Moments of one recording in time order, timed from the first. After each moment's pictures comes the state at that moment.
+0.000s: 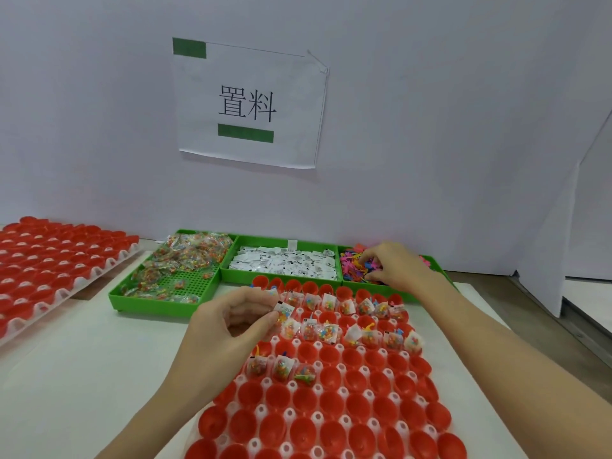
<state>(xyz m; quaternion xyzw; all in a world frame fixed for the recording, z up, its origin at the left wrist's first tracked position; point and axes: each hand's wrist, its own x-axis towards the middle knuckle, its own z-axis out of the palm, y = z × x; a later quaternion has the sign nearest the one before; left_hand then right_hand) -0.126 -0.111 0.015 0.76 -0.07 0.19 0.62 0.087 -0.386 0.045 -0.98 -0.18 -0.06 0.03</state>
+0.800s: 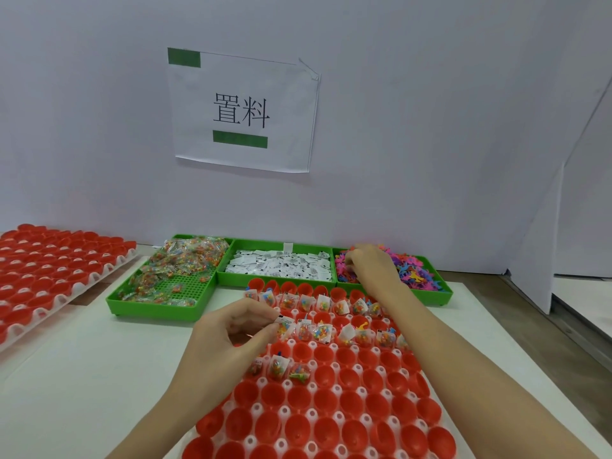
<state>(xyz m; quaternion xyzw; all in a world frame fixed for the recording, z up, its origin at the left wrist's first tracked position) -0.132 -0.117 0.012 0.78 -0.07 0.18 0.59 0.085 -0.356 0.020 -0.96 -0.19 -0.22 0.01</state>
